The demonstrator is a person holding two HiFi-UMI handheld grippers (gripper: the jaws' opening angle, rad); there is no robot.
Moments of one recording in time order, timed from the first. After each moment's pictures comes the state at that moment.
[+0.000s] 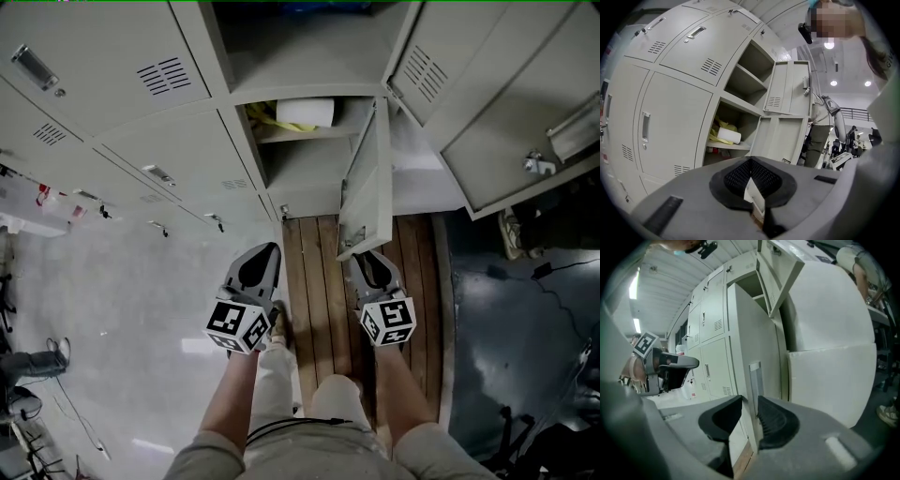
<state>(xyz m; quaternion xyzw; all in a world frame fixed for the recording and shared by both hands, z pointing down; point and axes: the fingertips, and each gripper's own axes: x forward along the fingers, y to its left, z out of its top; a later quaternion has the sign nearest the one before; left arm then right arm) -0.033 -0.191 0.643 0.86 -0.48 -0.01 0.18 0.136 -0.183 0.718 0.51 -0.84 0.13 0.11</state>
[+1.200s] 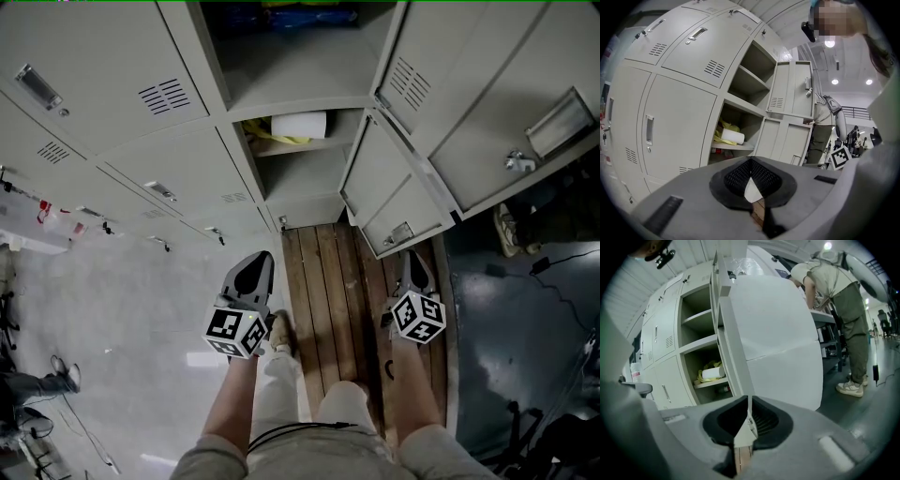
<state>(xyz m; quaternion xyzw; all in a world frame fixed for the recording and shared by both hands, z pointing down) -0.048 -0.194 0.641 0.86 -0.48 0.00 0.18 0.264 -0.187 0.702 0.70 -0.68 0.21 0.03</state>
